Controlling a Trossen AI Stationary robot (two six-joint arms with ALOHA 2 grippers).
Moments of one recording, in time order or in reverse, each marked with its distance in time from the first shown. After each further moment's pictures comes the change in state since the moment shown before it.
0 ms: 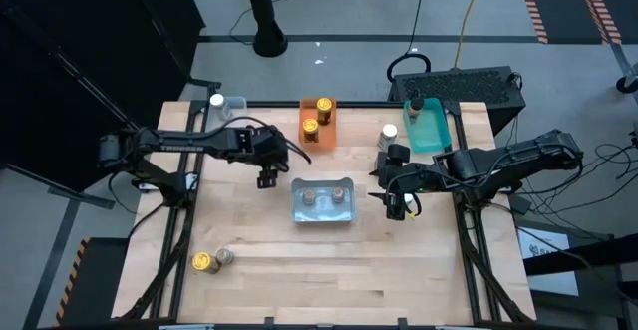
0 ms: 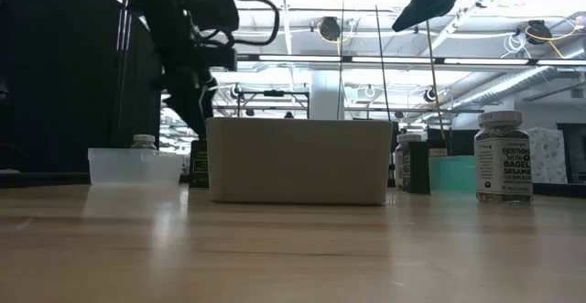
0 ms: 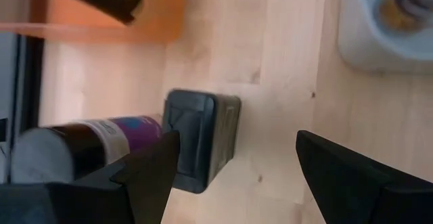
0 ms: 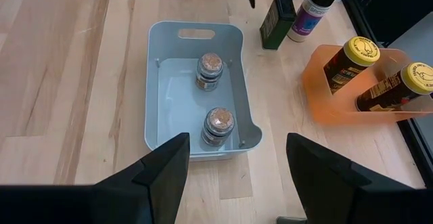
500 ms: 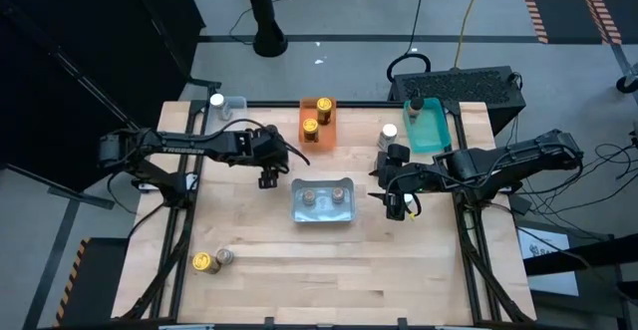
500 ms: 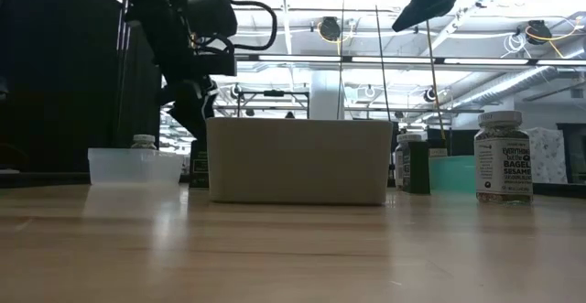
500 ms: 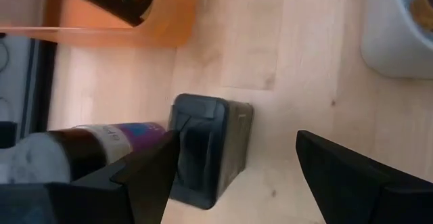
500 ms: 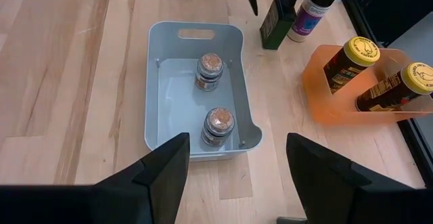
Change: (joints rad) left arm -0.001 -0.002 -0.067 0.116 -0.048 0.013; right arm 0.000 0.000 0.000 0.000 0.000 0.001
